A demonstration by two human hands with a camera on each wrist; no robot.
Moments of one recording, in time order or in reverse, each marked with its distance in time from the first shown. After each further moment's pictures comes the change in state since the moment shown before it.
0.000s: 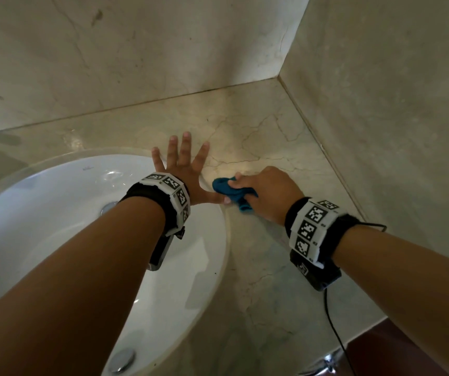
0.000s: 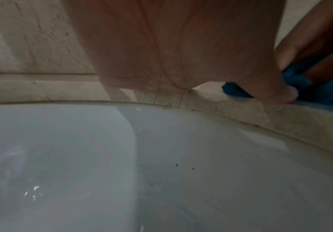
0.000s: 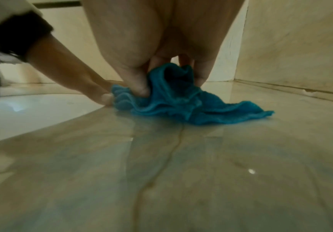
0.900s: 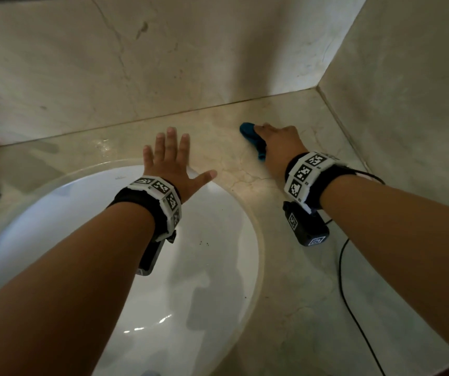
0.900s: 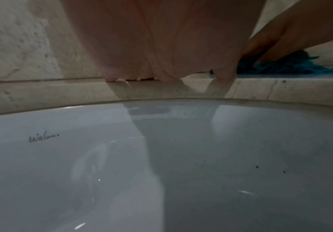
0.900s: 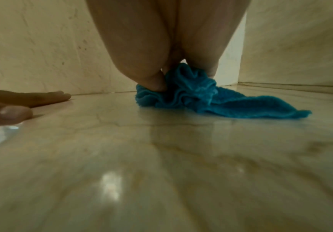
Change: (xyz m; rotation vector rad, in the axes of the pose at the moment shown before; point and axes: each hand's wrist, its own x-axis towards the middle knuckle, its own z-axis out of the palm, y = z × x) left_hand 0.015 -0.074 -0.010 -0.067 0.140 -0.151; right_hand 0.131 -0.005 -0.021 -0.184 0.048 0.070
